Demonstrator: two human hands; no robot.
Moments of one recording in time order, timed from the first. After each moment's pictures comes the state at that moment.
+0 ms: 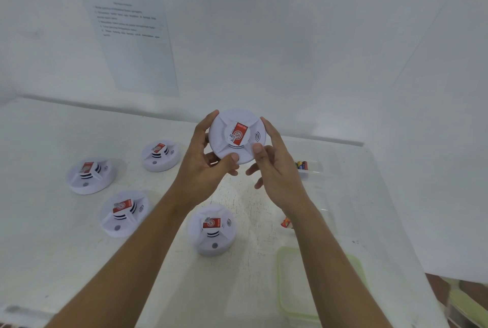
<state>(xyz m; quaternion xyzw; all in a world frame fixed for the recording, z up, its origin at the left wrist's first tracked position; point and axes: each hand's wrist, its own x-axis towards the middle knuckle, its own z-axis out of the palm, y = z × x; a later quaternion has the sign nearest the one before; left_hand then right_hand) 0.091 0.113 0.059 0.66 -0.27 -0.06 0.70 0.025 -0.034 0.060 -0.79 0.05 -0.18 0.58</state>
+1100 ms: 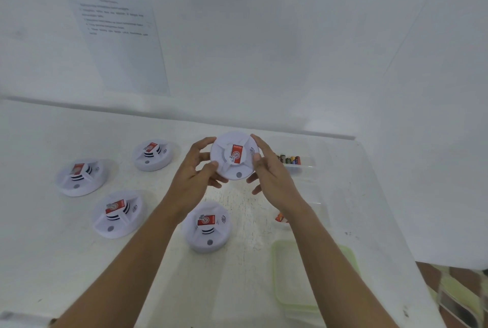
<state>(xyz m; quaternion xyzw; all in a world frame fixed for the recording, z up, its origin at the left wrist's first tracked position) 0.098 0.120 0.021 0.73 -0.21 -0.11 0.65 0.019 -0.050 0.028 -0.82 0.10 -0.11 0.56</state>
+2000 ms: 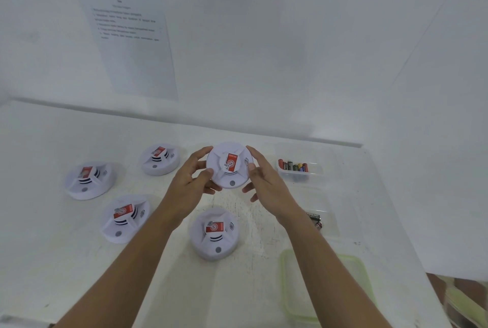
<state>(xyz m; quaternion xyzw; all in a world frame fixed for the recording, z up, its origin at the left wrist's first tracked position) 0.115 0.142 0.008 0.73 -0.18 -0.12 0.64 0.039 -0.038 0.013 -0.81 0.10 -0.06 0.57</state>
